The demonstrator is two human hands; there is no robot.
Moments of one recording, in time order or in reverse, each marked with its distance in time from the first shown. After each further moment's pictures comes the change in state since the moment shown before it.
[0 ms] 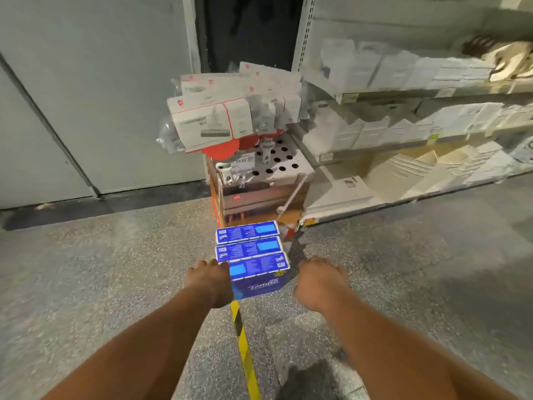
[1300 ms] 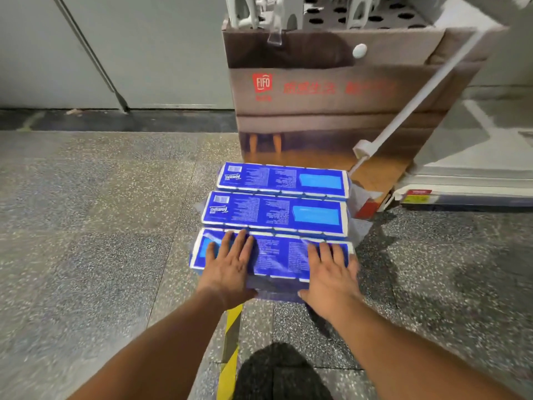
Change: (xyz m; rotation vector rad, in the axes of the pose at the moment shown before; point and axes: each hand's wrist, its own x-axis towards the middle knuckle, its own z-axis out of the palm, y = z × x) left_hand 0.479 0.041 0.406 -0.018 0.207 -0.174; right_hand 0.524 0.040 0.463 -0.099 0.190 -0.444
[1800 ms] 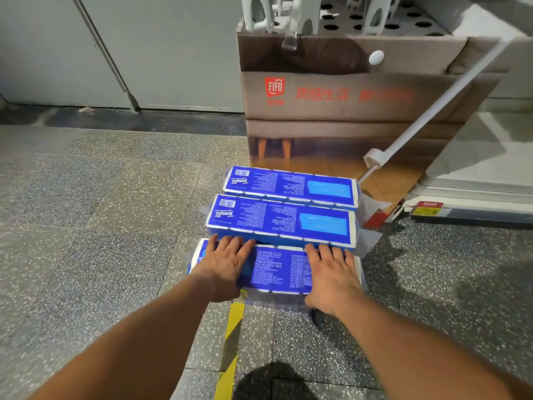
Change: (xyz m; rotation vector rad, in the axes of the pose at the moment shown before) left_hand 0.019 -0.030 -0.018 0.118 -0.055 0.109; right_hand 0.033 0.003 -0.008 0.011 -0.090 -0.113
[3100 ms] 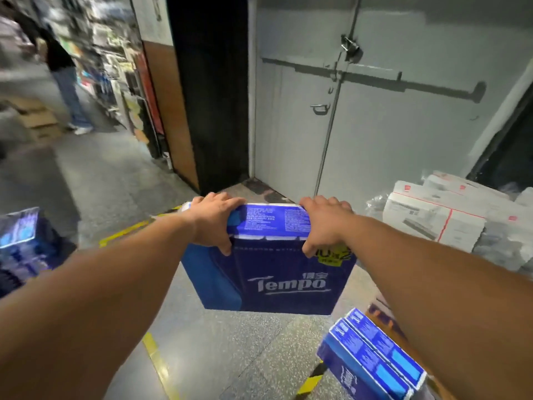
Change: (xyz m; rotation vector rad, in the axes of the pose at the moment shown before) left_hand -0.647 -0.187 -0.581 -0.397 0.253 -0.768; right_hand -0.307 -0.358 -0.731 -0.205 0.082 -0.770
